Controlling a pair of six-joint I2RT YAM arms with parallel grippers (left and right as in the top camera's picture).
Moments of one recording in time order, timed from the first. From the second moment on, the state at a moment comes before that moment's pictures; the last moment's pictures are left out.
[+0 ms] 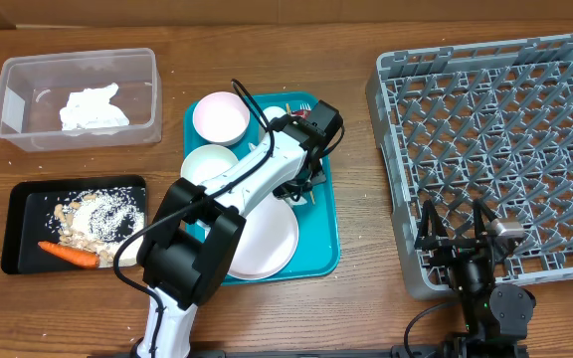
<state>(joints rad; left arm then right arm) -0.63 2.11 1.58 -0.97 -0.08 -0.93 -0.06 0.01 0.02 -0.02 -0.18 0.28</state>
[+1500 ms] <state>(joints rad) -0.04 1.79 1.66 -0.87 -0.07 -0.68 -0.06 0.01 0.02 -0.02 -0.18 0.28</state>
